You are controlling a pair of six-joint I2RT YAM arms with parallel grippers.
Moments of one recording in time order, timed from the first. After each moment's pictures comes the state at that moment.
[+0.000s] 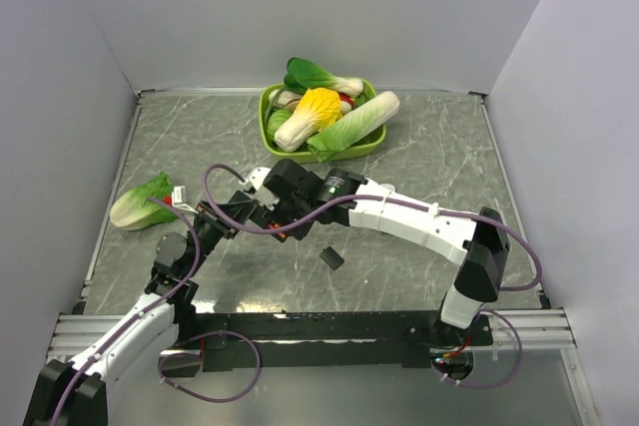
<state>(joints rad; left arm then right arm) -0.37 0.62 0.05 0.73 0.18 -1.23 1.10 1.69 1.59 -0.87 0.01 0.02</state>
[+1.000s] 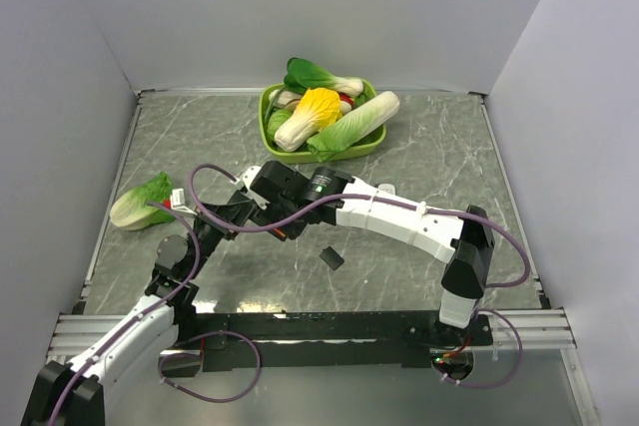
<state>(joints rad) -0.39 0.59 0.04 0.71 0.12 -1.28 1.14 1.77 1.72 -0.97 0.11 0.07</state>
